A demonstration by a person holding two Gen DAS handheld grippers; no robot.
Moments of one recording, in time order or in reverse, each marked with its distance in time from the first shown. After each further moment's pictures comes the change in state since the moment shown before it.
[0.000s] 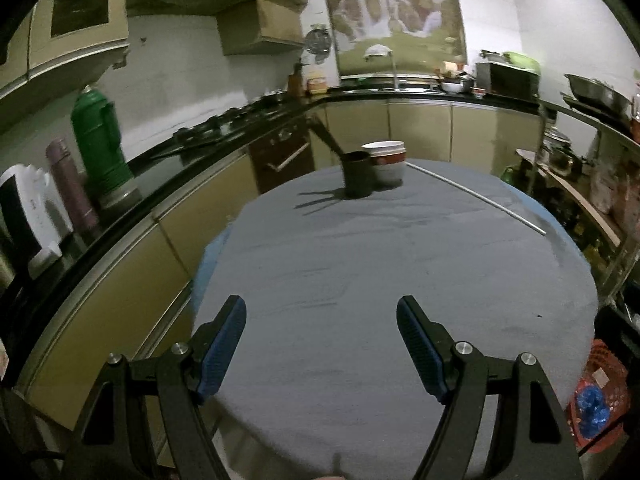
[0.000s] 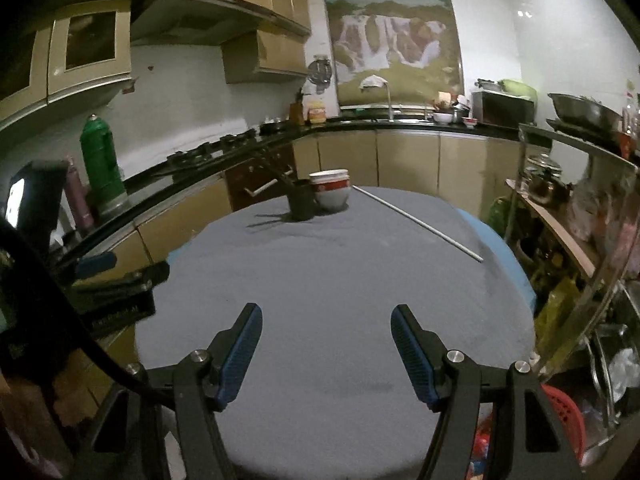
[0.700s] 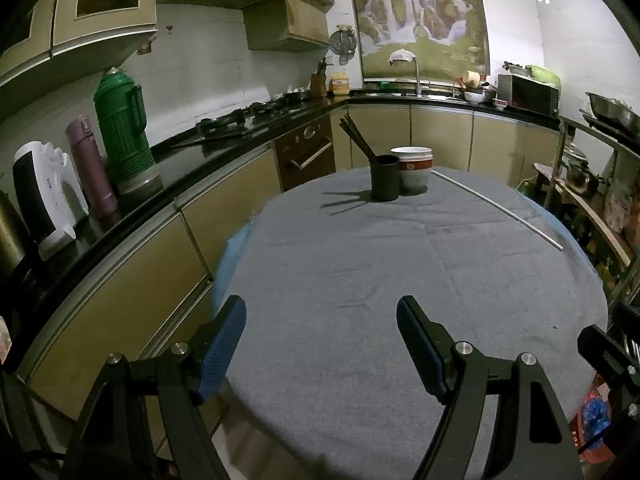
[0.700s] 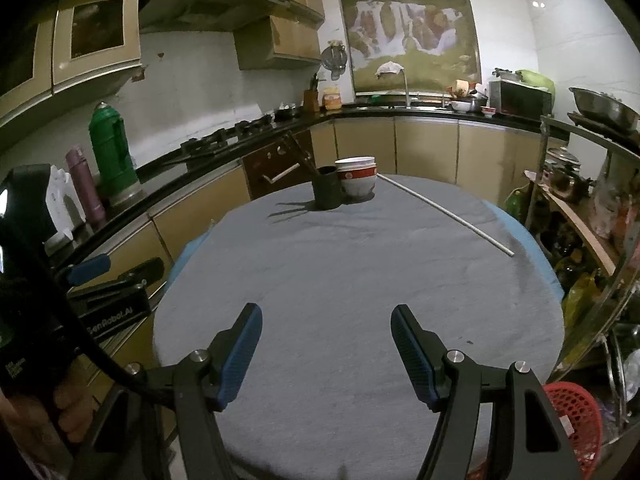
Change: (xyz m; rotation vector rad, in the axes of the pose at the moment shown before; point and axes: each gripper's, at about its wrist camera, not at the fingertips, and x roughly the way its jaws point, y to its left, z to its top) left arm 0.000 0.036 -0.002 -0.060 -0.008 0.034; right arm 0.024 0.033 0.001 -0.005 0.056 0.045
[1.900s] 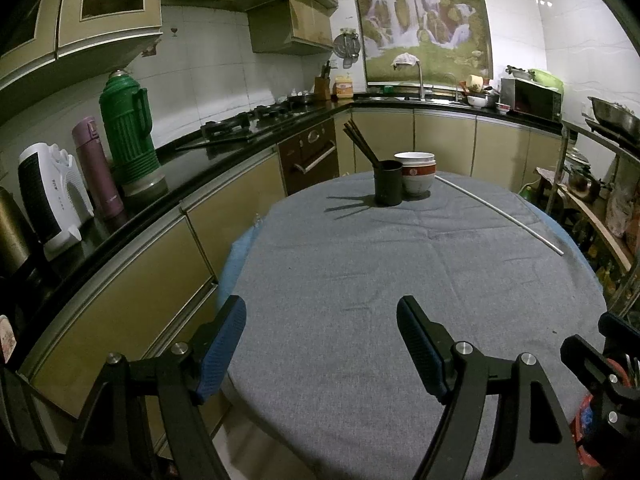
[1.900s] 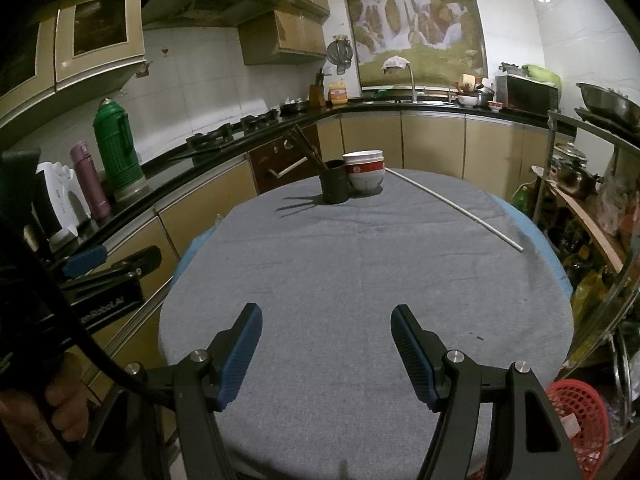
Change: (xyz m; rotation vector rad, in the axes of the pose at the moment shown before) left arm -0.008 0.003 0.001 -0.007 -0.011 0.009; right arm 0.006 0.004 -0.002 0.000 0.018 0.023
